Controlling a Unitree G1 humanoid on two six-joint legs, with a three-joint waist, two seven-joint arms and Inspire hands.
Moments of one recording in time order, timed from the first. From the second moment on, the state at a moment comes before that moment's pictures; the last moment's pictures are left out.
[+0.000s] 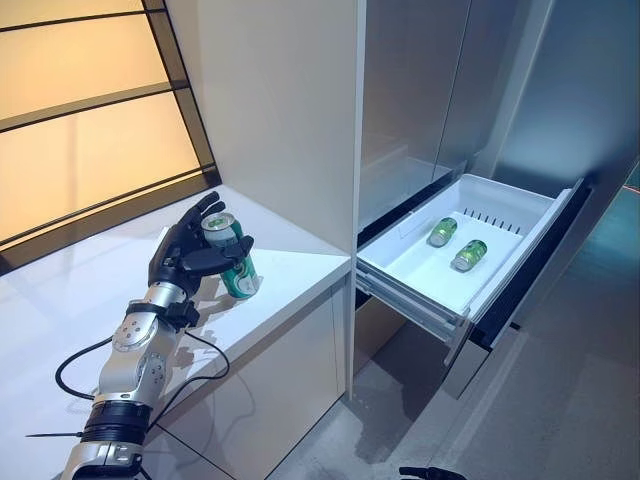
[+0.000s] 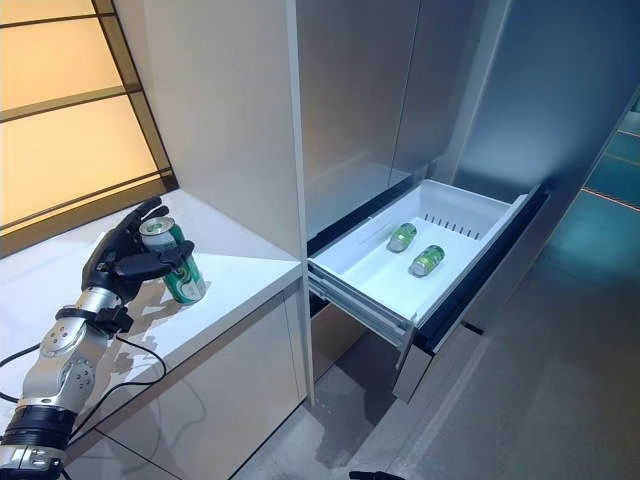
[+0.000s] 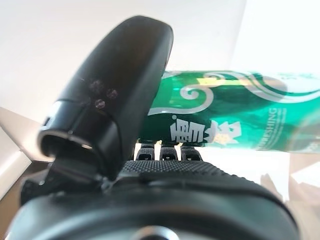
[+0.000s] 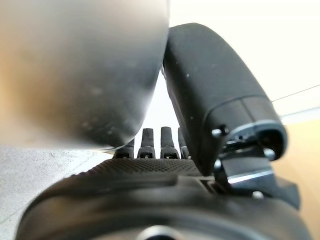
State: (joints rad) left arm -0.23 0.57 0.06 0.26 -0.65 -0.05 -0.14; right arm -0.02 -0.25 0.23 1.21 0.18 0.09 0.35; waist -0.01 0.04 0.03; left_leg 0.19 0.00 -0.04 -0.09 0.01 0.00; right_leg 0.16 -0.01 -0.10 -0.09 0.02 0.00
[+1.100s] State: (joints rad) left arm -0.24 0.57 0.00 0.20 -0.65 -0.05 -0.19; right arm 0.07 -0.28 0.31 0.85 0.24 0.10 0.35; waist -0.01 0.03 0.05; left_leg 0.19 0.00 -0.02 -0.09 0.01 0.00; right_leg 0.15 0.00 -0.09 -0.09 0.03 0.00
